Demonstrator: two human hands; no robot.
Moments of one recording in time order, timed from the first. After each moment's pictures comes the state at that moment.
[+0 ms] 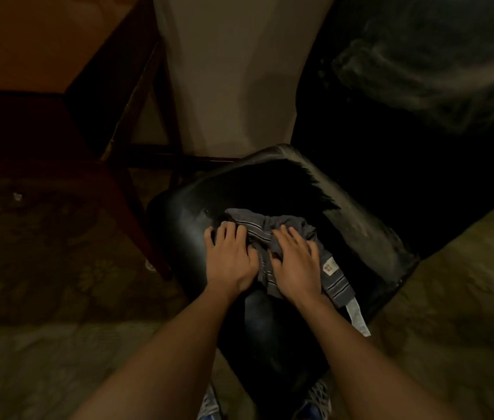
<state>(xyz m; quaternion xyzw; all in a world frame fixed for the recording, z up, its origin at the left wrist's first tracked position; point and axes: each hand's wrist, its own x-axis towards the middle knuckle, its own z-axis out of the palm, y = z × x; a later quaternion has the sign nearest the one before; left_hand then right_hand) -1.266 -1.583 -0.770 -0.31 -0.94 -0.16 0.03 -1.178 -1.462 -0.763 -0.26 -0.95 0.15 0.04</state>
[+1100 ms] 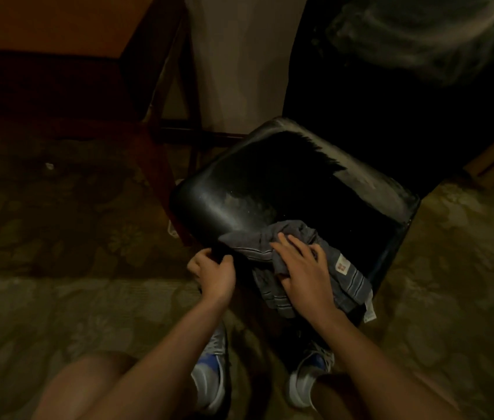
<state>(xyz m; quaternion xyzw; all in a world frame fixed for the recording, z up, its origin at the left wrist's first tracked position) -1.178 -1.684 -0.768 0.17 -0.77 -0.58 -0.21 -1.084 -1.538 -0.765 -0.14 -0.99 0.08 0.05</state>
